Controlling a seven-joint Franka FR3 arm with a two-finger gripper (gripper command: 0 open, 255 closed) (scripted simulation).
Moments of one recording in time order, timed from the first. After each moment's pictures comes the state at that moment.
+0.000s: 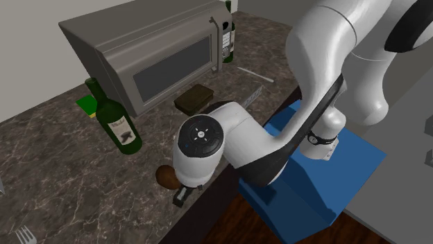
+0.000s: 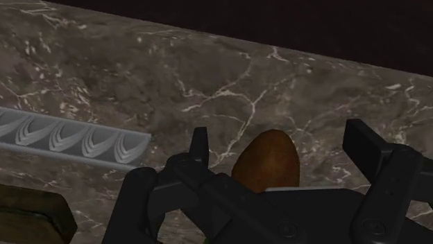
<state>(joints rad) -0.24 0.22 0.14 -1.95 -0.33 2.19 1.19</state>
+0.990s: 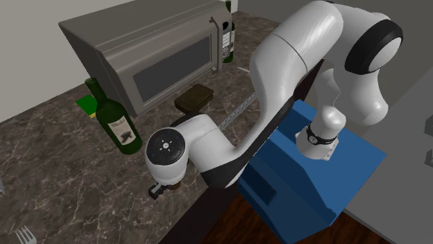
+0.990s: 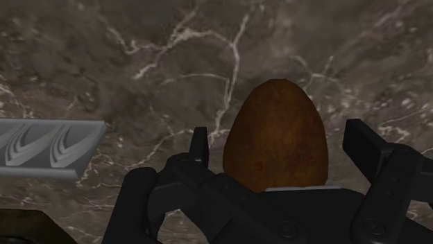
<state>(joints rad) -0.26 0.44 0.06 -1.78 -0.41 2.26 1.35</state>
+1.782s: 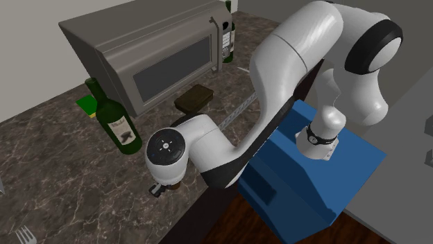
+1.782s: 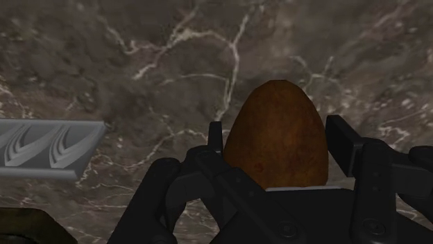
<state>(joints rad) -0.26 0.44 0.06 -1.78 -0.41 2.26 1.35</state>
